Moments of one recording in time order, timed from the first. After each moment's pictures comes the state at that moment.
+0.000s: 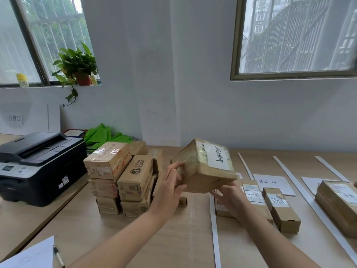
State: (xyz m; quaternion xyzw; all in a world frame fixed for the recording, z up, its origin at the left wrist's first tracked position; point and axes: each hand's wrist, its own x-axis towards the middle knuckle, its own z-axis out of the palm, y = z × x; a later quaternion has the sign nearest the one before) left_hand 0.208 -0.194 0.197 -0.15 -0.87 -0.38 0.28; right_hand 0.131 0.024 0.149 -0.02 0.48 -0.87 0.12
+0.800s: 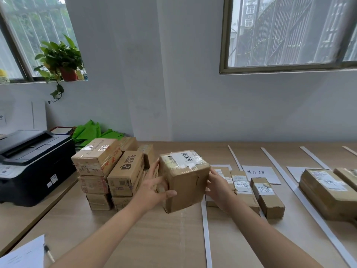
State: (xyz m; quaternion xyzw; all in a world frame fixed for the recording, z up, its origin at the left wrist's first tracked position) left_hand 0.210 -0.226 0.181 -0.13 -0.87 -0.46 0.11; right_hand 0.148 0.018 0.157 0.00 0.59 -0.79 0.14
